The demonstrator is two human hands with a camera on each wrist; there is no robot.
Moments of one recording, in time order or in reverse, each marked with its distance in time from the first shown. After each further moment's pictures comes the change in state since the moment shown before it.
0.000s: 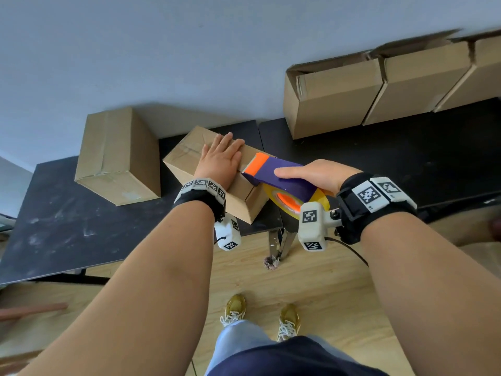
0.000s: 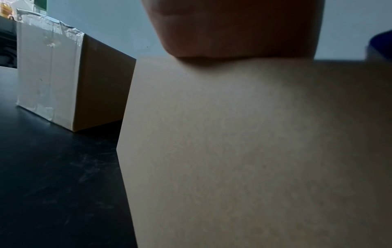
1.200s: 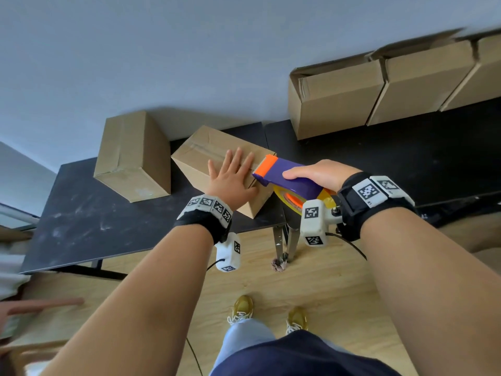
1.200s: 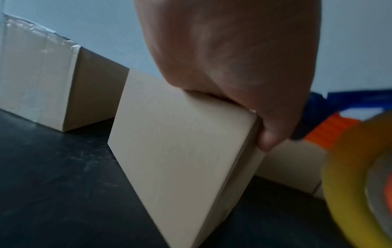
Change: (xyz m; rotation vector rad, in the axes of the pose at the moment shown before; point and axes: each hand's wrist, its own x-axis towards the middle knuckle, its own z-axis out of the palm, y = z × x) left_hand -0.062 0.036 -0.004 0.159 -0.162 -0.016; right_hand -0.008 0.018 0.000 0.019 0.048 -0.022
